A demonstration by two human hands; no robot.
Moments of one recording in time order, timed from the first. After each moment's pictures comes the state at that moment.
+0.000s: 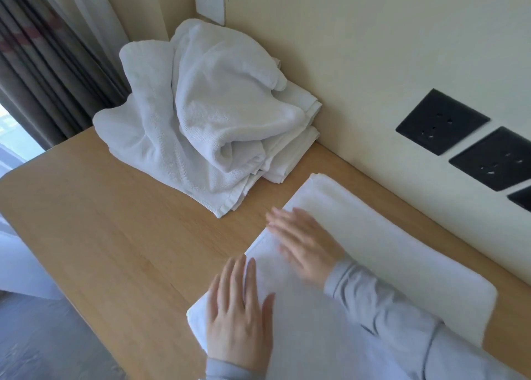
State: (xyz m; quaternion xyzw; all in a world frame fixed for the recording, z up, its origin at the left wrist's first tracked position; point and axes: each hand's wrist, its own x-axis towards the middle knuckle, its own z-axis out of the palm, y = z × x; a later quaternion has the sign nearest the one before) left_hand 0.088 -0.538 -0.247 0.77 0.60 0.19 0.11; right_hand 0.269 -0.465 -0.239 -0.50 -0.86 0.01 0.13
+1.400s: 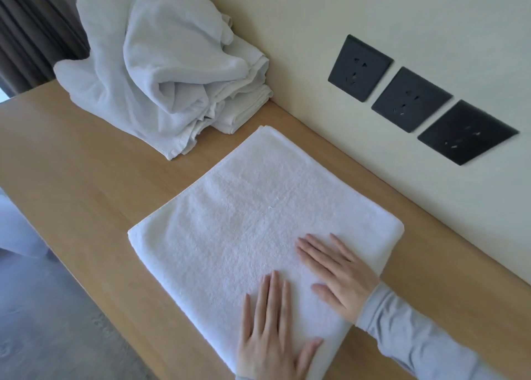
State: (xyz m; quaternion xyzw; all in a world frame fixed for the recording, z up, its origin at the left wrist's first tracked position) left_hand 0.197 -0.714 -0.246 0.83 0.53 0.09 0.16; right_hand 0.399 -0.664 -0.226 -0.50 -0.86 0.04 -0.04
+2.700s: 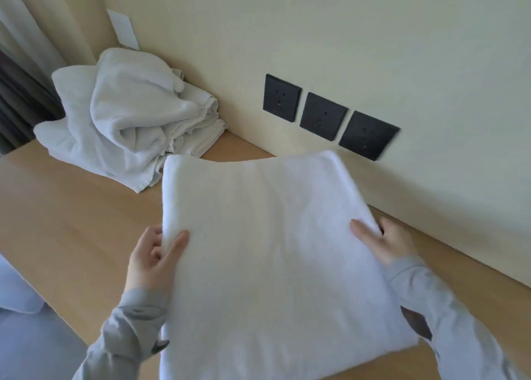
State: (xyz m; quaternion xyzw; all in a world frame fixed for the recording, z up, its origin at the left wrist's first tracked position) left_hand 0.144 -0.610 -0.157 0.47 0.62 0.42 0.48; right_hand 0.491 -0.690 -0.146 -0.84 -0.33 0.28 0.33
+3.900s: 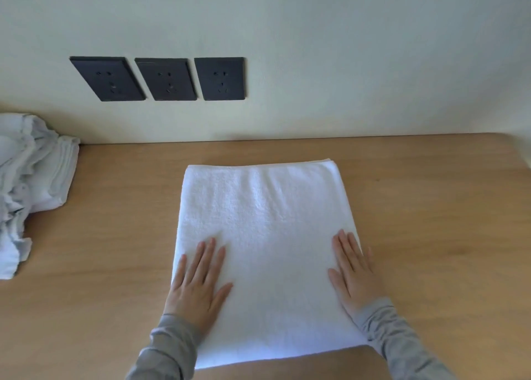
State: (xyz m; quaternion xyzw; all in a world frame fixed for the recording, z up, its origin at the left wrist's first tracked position) left_hand 0.212 -0.637 -0.234 0.98 0.18 -0.06 0.10; right_hand 0.397 -0.900 -0.239 -0.93 -0.34 0.15 0.04
